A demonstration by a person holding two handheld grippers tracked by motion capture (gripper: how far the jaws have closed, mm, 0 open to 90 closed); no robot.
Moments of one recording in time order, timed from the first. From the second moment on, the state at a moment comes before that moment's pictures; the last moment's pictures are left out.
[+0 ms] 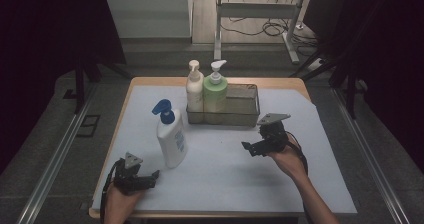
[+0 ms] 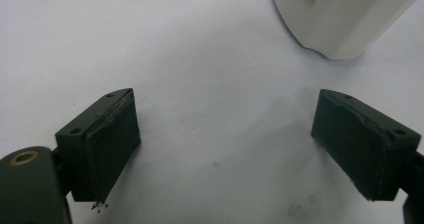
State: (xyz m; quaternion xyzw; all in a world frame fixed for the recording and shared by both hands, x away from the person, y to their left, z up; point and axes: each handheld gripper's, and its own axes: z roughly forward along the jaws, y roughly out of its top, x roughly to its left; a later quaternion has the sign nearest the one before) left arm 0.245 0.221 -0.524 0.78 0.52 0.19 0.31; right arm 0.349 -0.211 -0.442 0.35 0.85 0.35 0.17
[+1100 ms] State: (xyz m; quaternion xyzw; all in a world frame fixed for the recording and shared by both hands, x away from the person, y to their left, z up) left arm 0.246 0.222 -0.522 0.78 0.52 0.18 0.31; right arm 0.297 -0.273 -0.502 0.40 0.84 0.33 0.16
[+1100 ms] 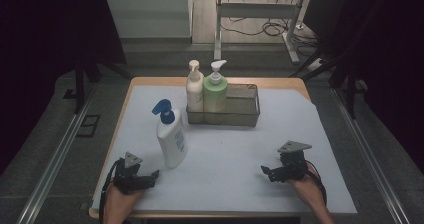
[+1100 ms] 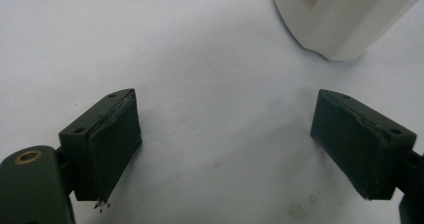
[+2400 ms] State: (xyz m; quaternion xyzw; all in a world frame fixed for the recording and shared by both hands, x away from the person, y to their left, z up) left arm 0.291 0.200 -0.509 0.79 0.47 0.17 0.35; right arm 0.296 -0.278 -0.523 0.41 0.83 0.34 0.16
